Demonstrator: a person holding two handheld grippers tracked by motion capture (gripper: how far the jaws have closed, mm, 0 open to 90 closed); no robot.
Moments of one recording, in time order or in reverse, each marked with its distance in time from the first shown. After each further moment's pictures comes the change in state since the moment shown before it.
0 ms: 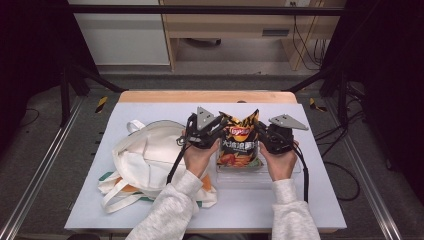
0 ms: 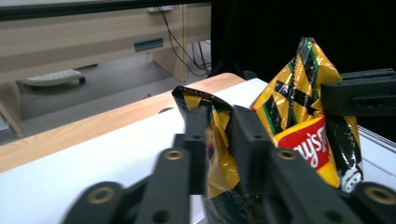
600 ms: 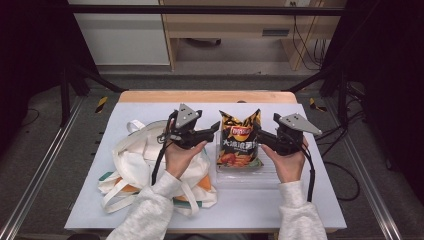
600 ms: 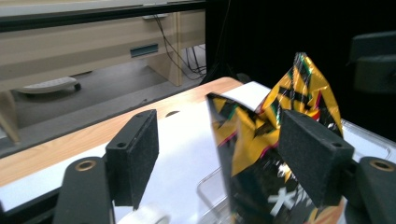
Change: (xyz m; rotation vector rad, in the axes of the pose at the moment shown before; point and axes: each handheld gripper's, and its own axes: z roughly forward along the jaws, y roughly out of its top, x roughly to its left) left arm 0.032 0.010 -0.044 -0.002 -0.054 0.033; right arm -0.005 0.010 -0.026 -0.142 -0.017 -0.016
